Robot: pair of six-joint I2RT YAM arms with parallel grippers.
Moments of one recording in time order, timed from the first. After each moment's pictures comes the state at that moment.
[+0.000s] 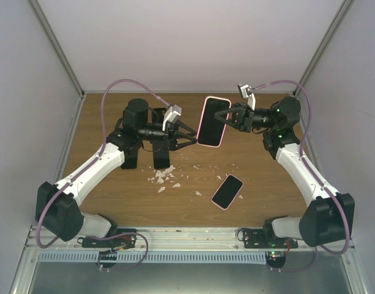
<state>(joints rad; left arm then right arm) -0.48 1.37 1.13 -0.02 1.10 -0.15 0.21 1.31 1.06 0.61 -1.32 0.93</state>
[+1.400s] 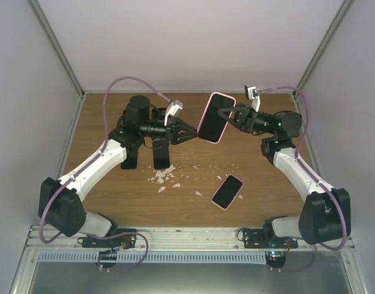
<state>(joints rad) -0.48 1.41 1.17 -0.01 1.05 -0.27 0.20 1.32 0.93 1.00 -1.20 1.17</state>
